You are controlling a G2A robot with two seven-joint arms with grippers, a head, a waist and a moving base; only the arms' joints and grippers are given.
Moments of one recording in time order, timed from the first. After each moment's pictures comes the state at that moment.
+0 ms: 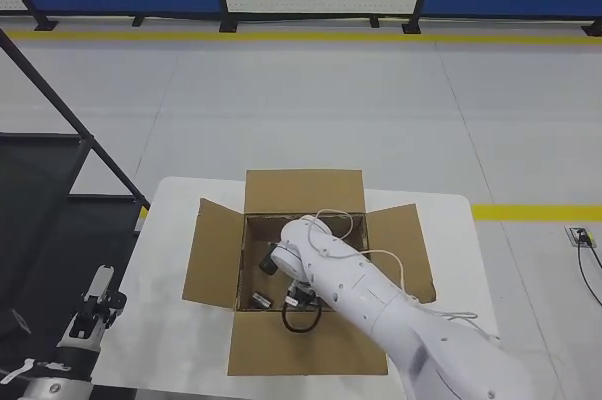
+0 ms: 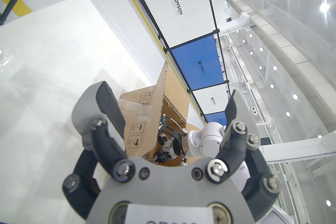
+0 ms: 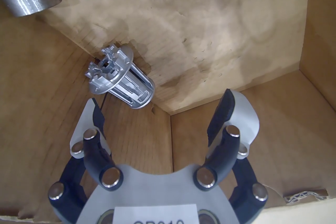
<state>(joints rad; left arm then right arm) 1.79 -1.34 -1.97 -2.25 0.04 0.08 -0.27 -0.11 -1.82 0.22 -0.46 -0.67 -0.19 1.35</state>
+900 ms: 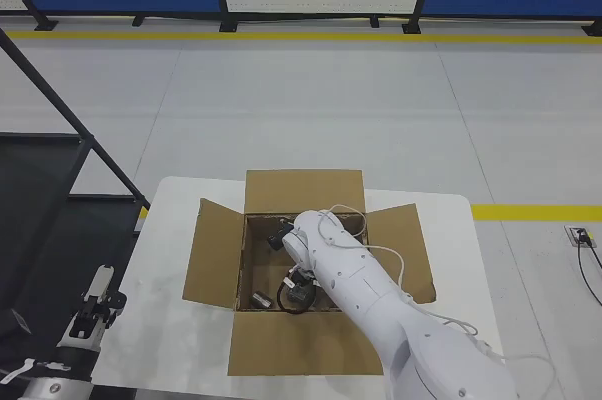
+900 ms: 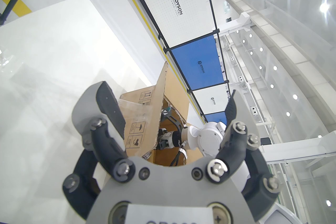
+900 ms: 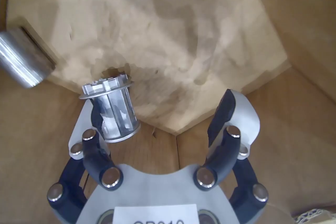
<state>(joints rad) 1.79 -1.34 -1.97 -2.25 0.04 0.08 -0.27 -0.08 -1.91 0.29 -0.17 -0.64 -0.13 1.10</state>
